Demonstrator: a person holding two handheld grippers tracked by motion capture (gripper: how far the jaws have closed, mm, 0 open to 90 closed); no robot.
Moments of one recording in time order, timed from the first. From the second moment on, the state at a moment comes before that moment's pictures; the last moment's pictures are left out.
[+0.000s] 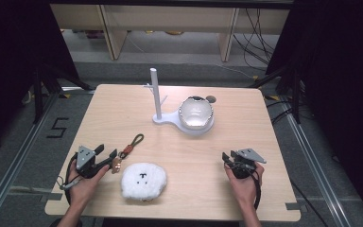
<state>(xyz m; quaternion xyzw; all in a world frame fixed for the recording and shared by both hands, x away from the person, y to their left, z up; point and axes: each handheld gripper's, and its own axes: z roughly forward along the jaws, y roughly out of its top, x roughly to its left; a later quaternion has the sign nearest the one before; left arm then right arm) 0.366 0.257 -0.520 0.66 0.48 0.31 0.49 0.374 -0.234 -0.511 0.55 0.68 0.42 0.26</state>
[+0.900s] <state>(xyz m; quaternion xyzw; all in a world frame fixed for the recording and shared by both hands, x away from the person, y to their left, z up) 0.361 0.256 -0.513 0.71 0.46 0.28 0.46 0.385 -0.146 -0.458 0.52 0.80 0.30 0.03</state>
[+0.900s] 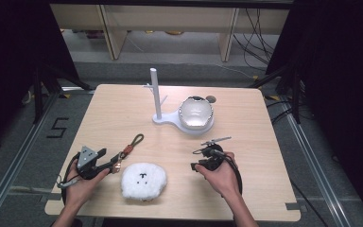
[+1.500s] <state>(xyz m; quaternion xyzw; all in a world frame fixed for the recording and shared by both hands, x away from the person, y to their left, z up) 0.361 0.249 -0.516 0.72 0.45 0.27 0.46 0.398 -0.088 -0.464 0.47 0.85 0.24 -0.03</state>
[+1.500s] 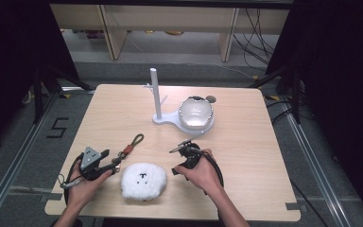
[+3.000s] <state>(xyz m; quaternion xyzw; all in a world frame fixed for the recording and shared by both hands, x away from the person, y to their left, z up) 0.360 0.250 -0.517 0.71 0.45 0.27 0.46 0.405 -0.020 -0.485 0.43 0.88 0.19 -0.08</state>
